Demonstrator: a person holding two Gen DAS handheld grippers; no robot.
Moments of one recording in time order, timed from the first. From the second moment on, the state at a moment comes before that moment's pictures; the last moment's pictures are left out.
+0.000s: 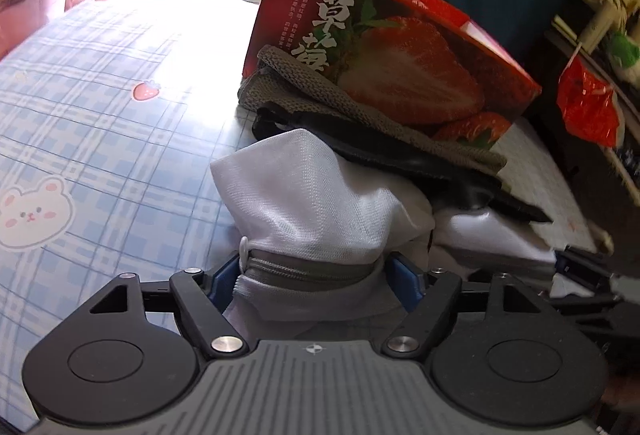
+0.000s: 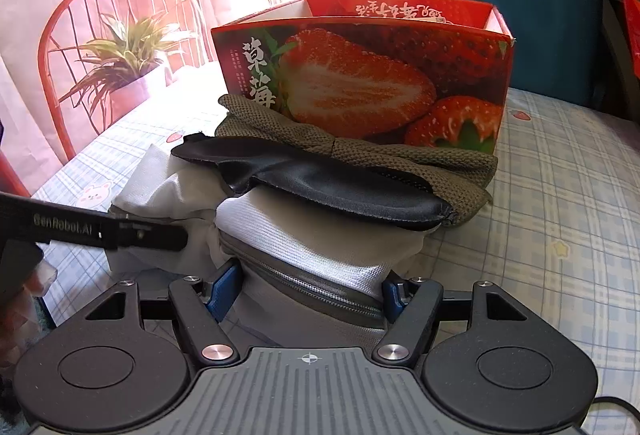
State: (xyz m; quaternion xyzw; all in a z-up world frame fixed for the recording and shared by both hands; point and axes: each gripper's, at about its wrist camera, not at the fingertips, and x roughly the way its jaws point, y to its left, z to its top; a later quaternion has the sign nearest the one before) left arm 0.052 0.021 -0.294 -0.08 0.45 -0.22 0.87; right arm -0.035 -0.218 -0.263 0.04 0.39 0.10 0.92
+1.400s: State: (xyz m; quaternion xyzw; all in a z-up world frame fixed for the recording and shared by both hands) left arm 0.016 0.025 -0.265 -0.05 0.39 -0.26 0.88; right arm -0.043 -0.207 -0.235 0.06 0.36 0.16 0.92
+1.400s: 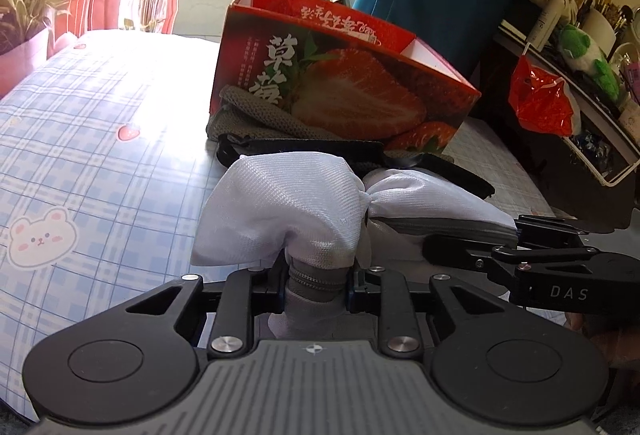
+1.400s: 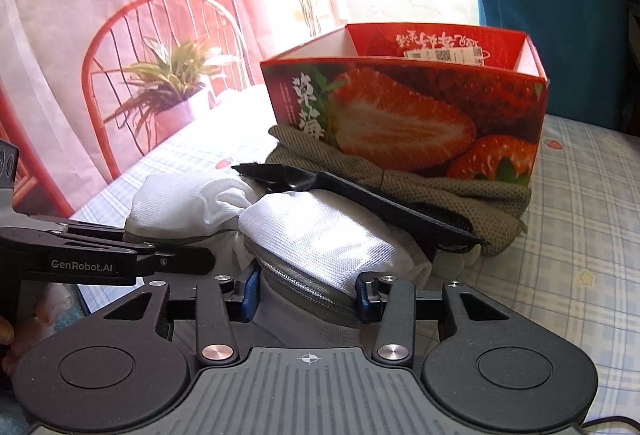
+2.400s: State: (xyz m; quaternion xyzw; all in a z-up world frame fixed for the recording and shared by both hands) left arm 0.093 -0.011 -0.120 0.00 0.27 -0.28 0.92; right arm 0.031 -0.243 -0.102 0.04 0.22 0.17 0.96
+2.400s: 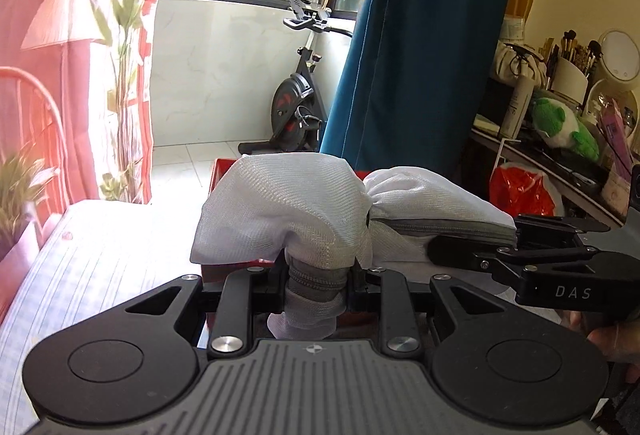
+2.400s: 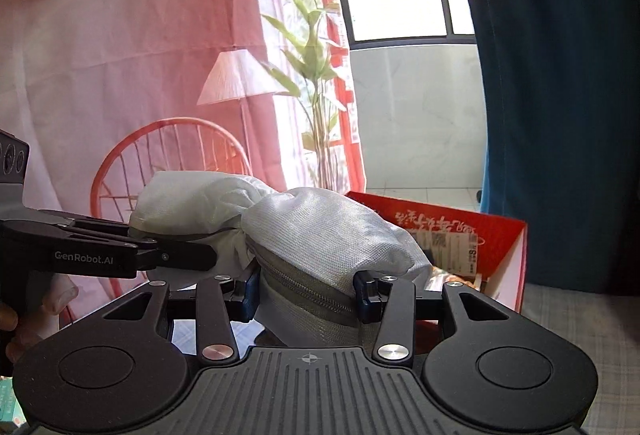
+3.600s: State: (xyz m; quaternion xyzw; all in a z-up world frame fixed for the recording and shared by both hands) left arm 0.301 -0.096 -0.186 0.03 0.37 -0.24 0.90; right arm 0.277 -0.316 -0.196 0.02 0.39 0.06 0.92
